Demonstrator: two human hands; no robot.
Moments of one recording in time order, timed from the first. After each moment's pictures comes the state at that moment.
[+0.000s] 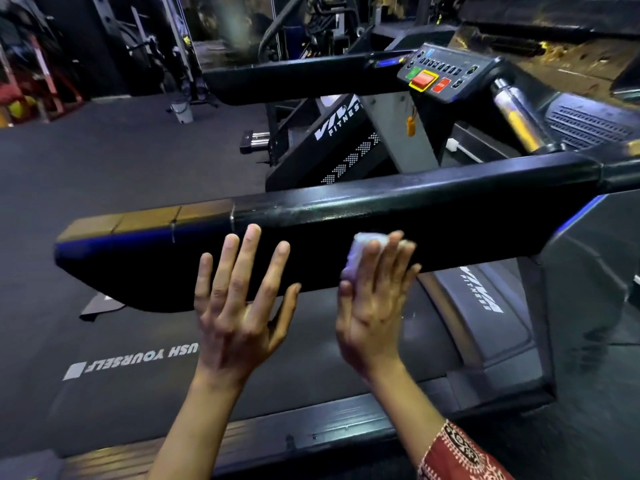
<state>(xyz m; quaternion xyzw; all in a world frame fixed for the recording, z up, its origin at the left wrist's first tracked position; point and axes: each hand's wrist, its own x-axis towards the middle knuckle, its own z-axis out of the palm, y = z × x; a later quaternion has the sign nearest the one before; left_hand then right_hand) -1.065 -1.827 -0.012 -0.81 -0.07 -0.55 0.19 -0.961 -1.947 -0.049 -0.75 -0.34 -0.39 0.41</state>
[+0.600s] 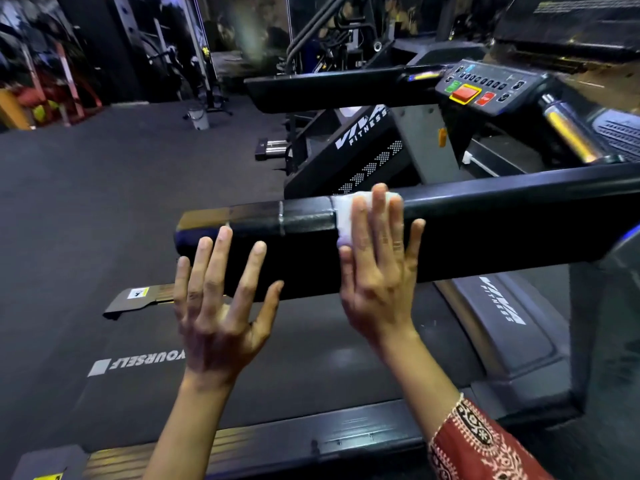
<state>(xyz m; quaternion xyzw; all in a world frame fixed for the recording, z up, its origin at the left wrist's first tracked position) -1.135 -1.754 -0.006 -0.79 -0.12 -0.57 0.18 -0.997 -1.880 0.006 -0.73 -0.37 -0.47 0.33</state>
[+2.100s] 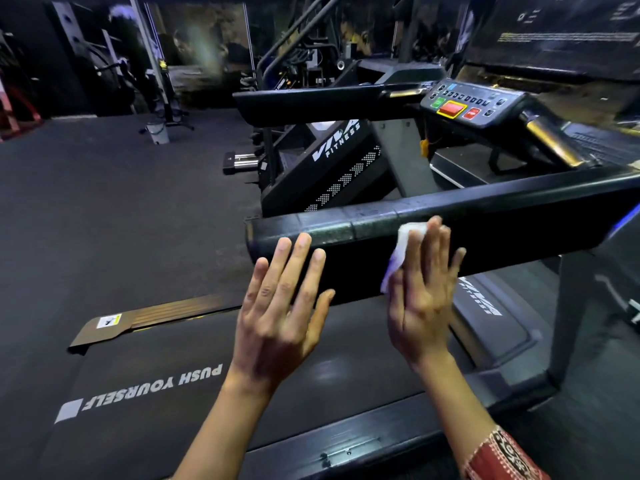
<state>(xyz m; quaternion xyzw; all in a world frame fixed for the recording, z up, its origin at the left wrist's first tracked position) -1.141 -1.730 0.008 -0.80 0.00 -0.59 0.13 -1.023 -1.874 -0.018 -0.76 -0.32 -0.47 0.33</state>
